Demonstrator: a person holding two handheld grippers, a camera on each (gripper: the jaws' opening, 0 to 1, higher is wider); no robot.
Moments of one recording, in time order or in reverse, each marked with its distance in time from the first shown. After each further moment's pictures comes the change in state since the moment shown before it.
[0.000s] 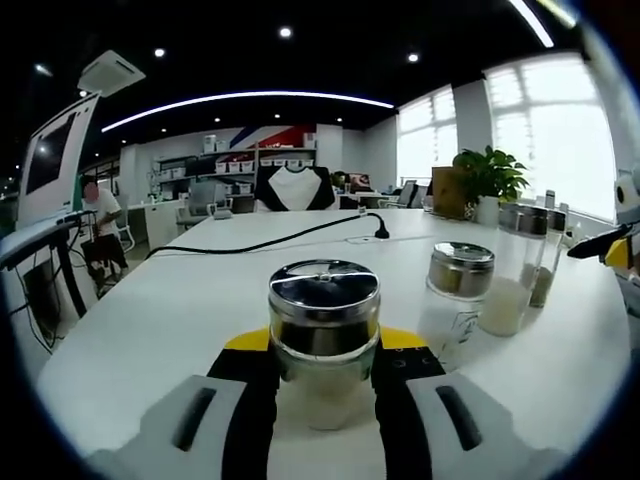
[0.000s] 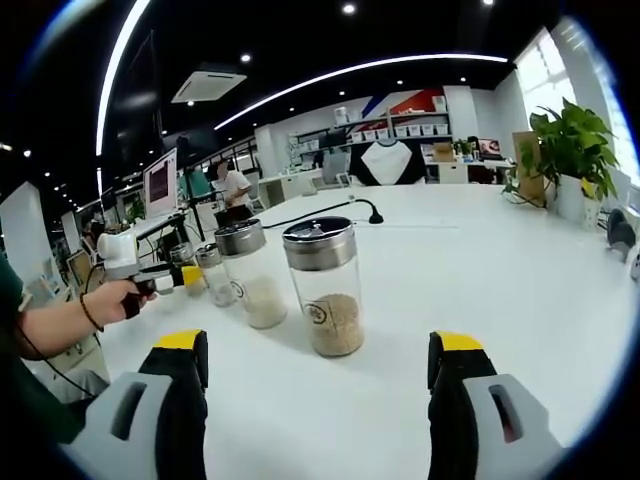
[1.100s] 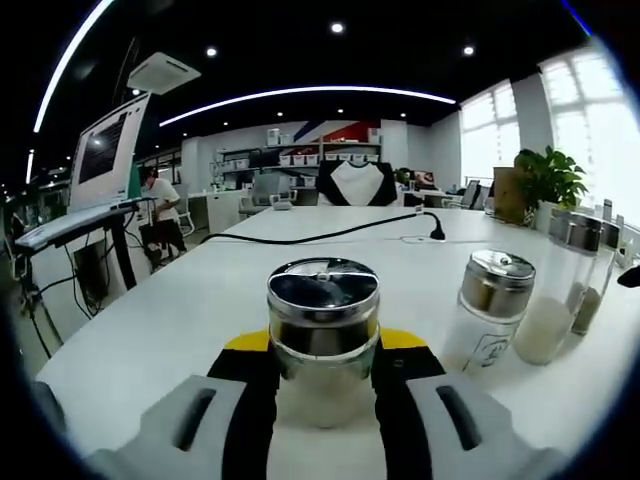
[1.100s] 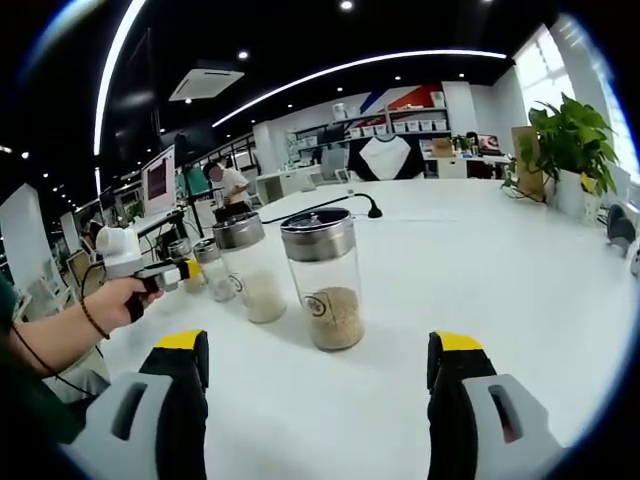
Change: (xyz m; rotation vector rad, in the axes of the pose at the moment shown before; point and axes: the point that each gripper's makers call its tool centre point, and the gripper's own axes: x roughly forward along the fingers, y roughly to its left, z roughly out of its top) left arm -0.004 0.013 -0.003 -0.054 0.020 0.288; right arm 0.001 -0.001 -0.006 0.009 0.017 -0.003
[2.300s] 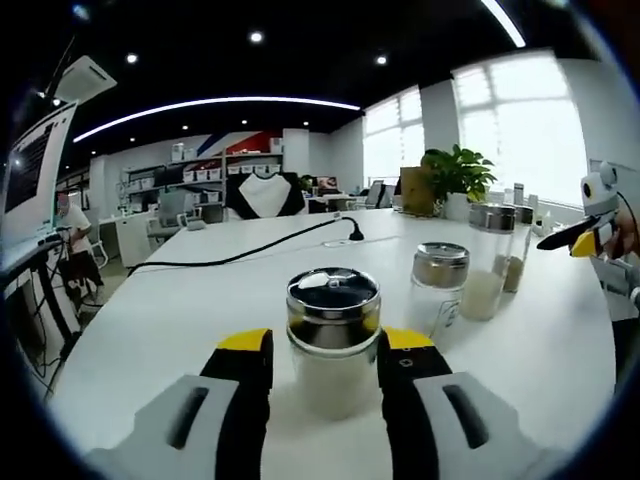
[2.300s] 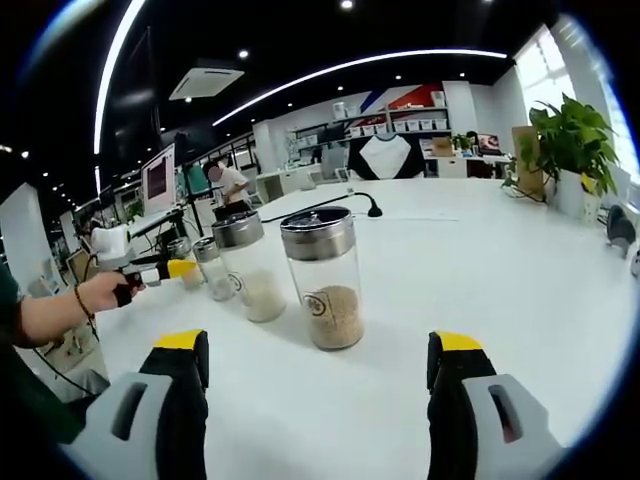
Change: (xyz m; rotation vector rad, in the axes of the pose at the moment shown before) left arm -0.013 -0.002 0.010 0.124 -0.040 -0.475; right arm 0.000 0.000 -0.001 -0.003 0.006 -0.002
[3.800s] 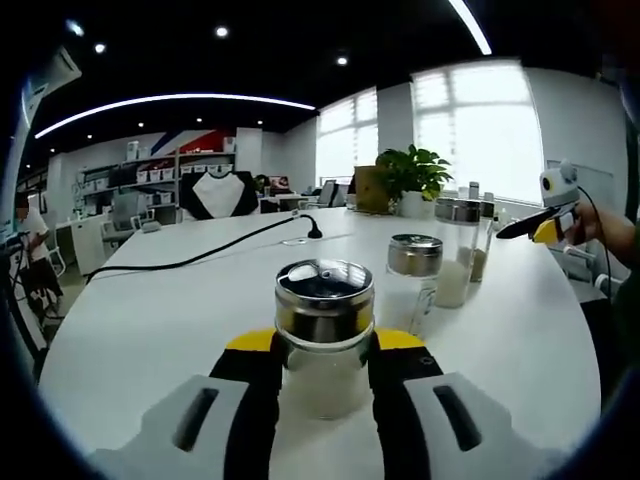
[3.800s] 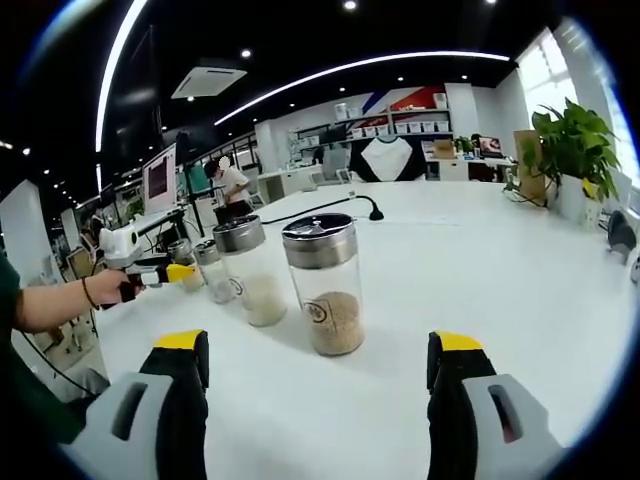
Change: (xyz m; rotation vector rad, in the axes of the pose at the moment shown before) left arm 0.005 -0.015 -0.005 0.013 0.002 -0.206; right arm 0.001 0.001 0.005 -0.011 -0.004 0.003
